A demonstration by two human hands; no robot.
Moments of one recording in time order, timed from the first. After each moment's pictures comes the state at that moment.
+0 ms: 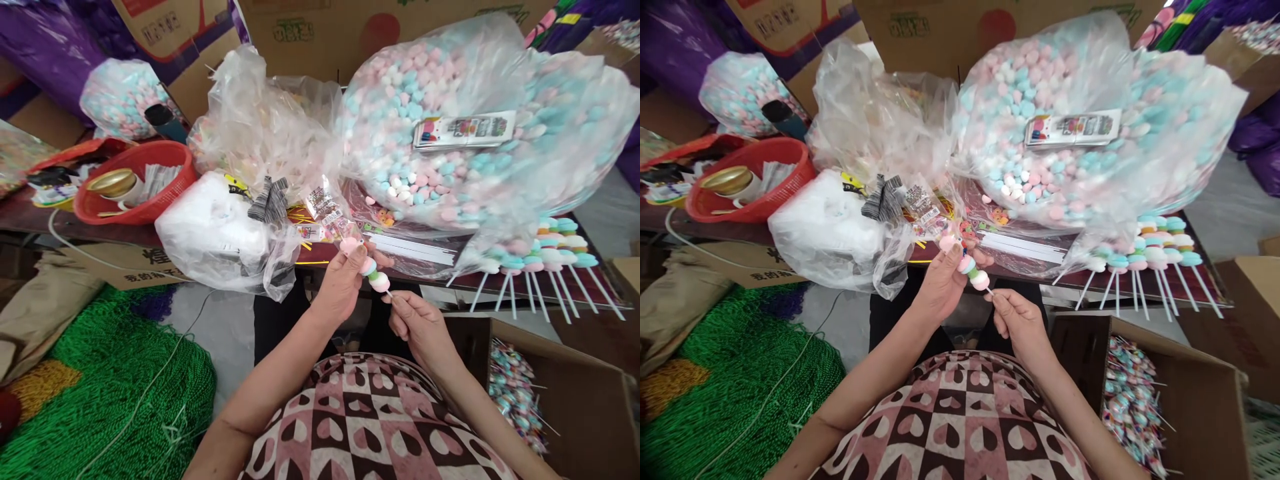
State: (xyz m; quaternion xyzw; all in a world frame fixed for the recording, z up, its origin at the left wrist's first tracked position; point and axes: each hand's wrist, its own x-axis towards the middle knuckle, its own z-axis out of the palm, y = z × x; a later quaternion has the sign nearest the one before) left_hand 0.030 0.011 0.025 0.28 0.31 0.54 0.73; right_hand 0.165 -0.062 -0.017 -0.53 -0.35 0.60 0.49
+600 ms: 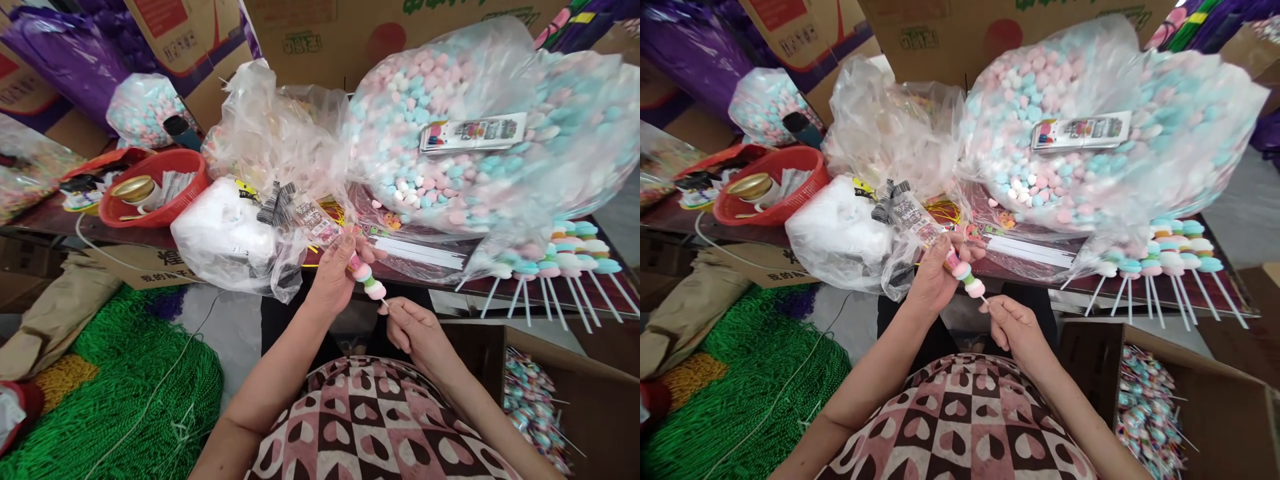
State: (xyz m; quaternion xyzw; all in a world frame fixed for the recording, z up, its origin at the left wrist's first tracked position) left_hand 0.015 0.025 0.036 0.32 0.33 0.57 0.68; right_hand 0.156 -0.061 -0.013 -0.45 -0.32 0.70 0.45
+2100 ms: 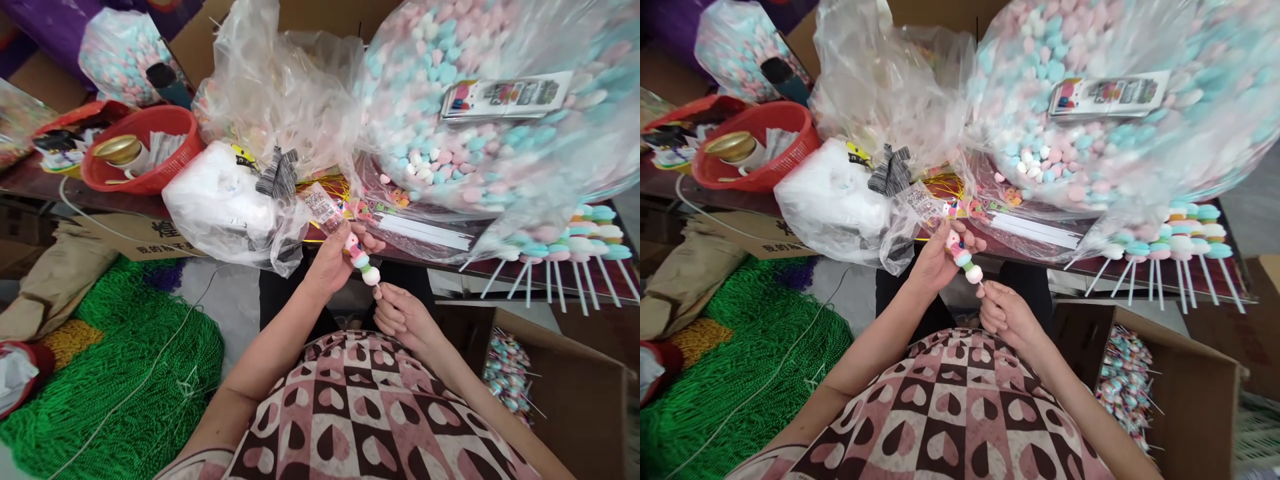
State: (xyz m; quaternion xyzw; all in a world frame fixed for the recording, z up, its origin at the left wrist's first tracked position) left_hand 0.003 0.019 0.005 0.24 0.28 0.53 0.76; right_hand 0.153 -0.061 -0.030 -0.38 -0.22 0.81 0.38
